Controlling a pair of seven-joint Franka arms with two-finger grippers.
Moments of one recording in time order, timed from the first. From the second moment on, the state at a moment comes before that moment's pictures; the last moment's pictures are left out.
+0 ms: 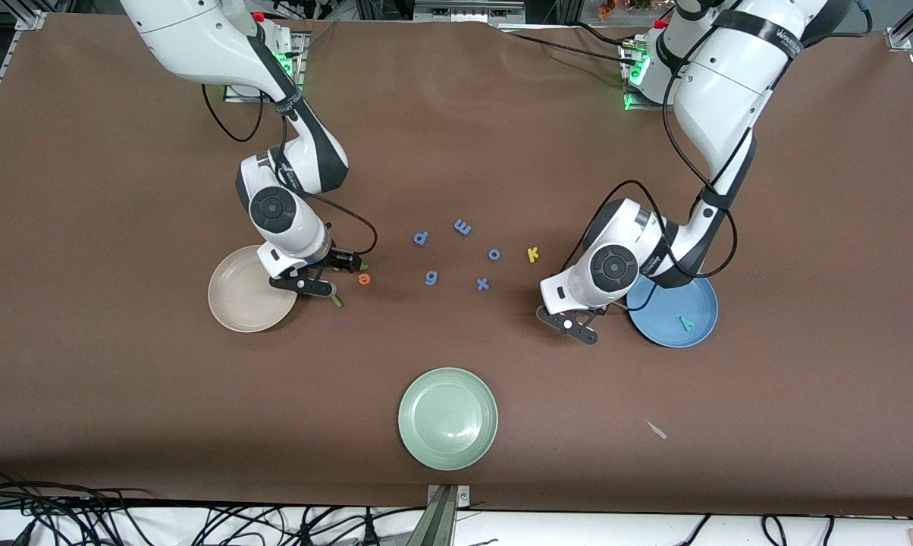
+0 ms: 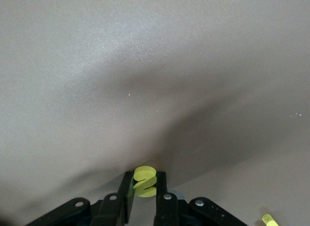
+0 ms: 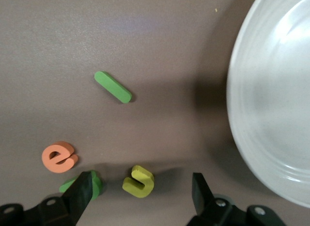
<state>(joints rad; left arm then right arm) -0.20 0.75 -0.25 -1.64 0.16 2.24 -0.03 0.39 0.52 0.04 -2.02 0.00 2.47 0.59</state>
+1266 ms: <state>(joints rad) -0.01 0.60 -0.27 -1.66 0.17 1.97 0.22 0.39 0.53 0.04 -2.05 -0.01 2.54 0.60</state>
